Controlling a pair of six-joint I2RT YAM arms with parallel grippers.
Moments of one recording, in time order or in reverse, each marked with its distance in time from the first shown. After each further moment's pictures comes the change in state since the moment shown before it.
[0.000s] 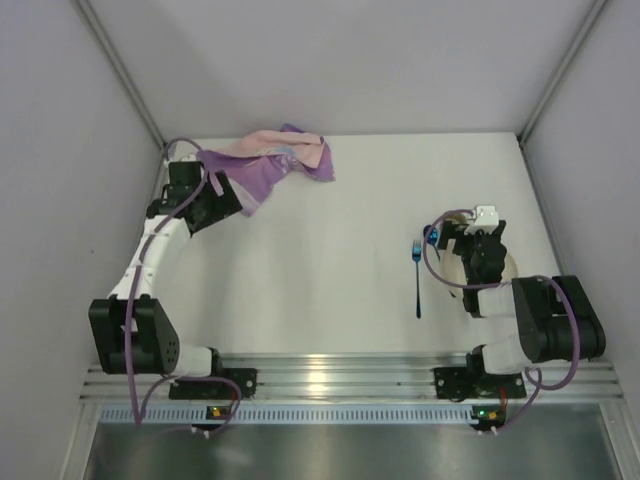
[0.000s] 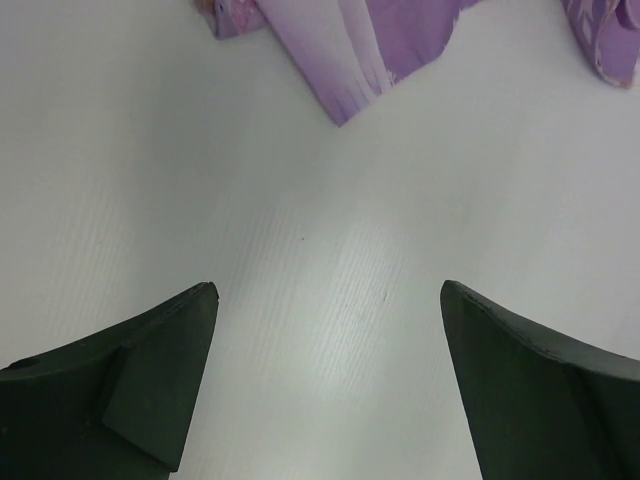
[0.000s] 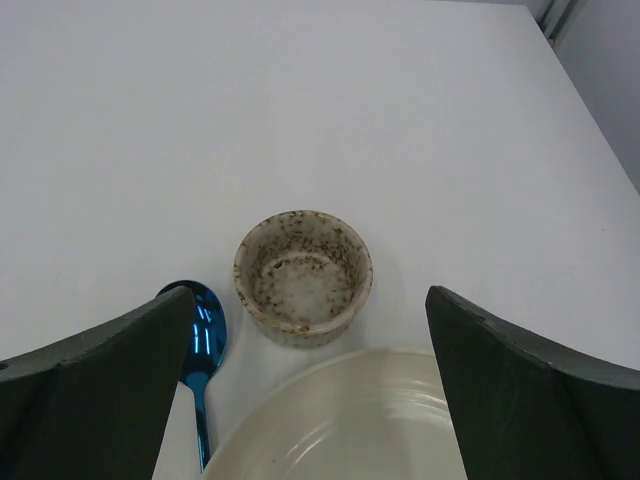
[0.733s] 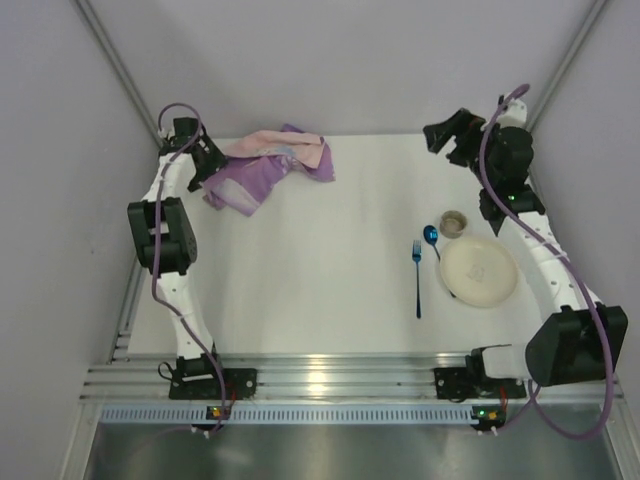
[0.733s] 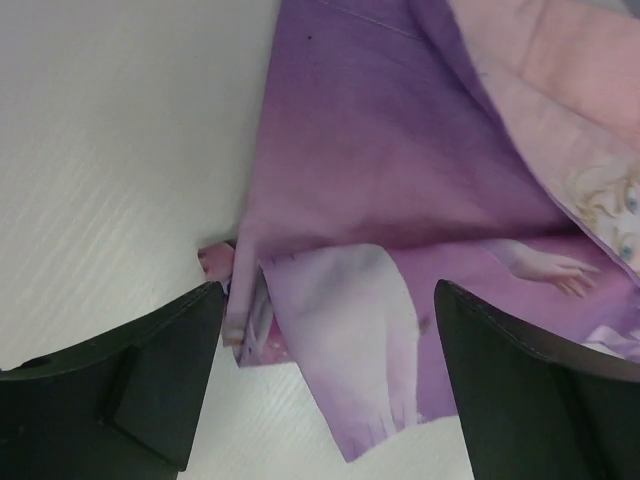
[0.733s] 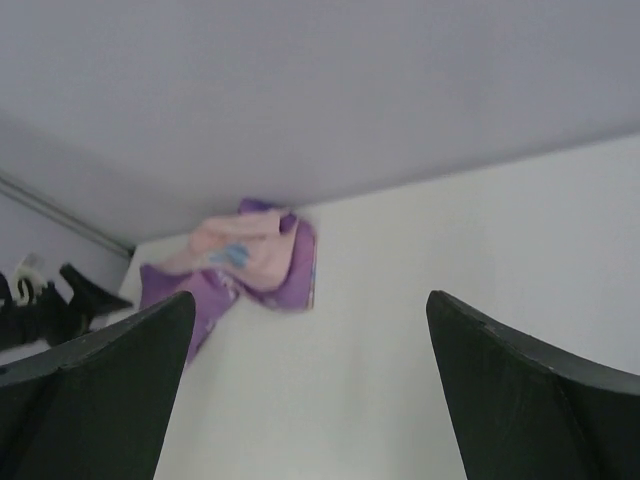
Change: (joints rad) left arm 0.110 0.806 0.779 -0.025 -0.127 -0.142; right arm 0.065 -0.118 0.977 -0.975 -0.191 0.560
